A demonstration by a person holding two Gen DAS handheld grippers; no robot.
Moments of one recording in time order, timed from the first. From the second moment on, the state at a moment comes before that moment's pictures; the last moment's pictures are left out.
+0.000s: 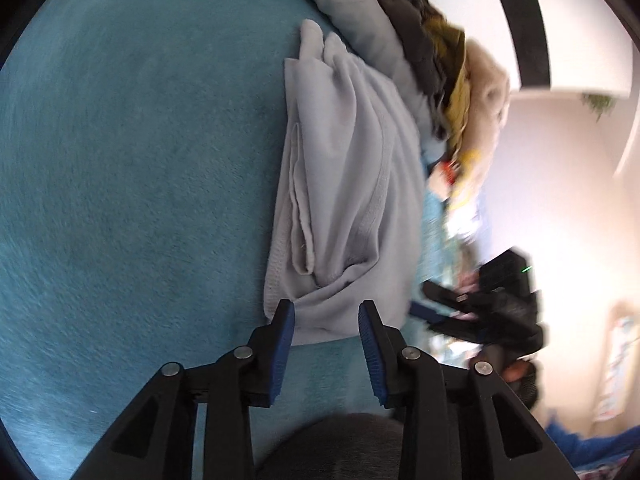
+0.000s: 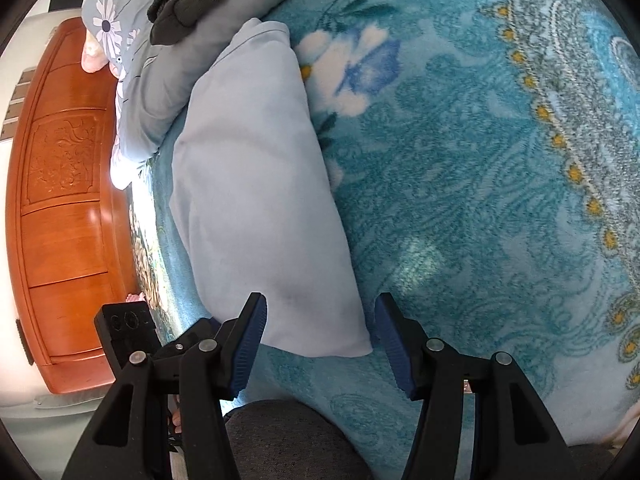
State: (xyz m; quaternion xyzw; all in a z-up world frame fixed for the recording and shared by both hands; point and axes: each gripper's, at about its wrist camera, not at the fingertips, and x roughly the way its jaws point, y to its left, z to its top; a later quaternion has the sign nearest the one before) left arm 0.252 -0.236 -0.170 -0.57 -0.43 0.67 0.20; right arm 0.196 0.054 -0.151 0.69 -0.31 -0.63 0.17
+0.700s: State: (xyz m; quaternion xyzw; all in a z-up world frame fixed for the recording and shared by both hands) left arm 0.212 -0.223 -0.162 -0.55 -0.42 0.69 0.20; right arm 0.192 0.058 -0.149 0.68 -0.31 -0.63 0.17
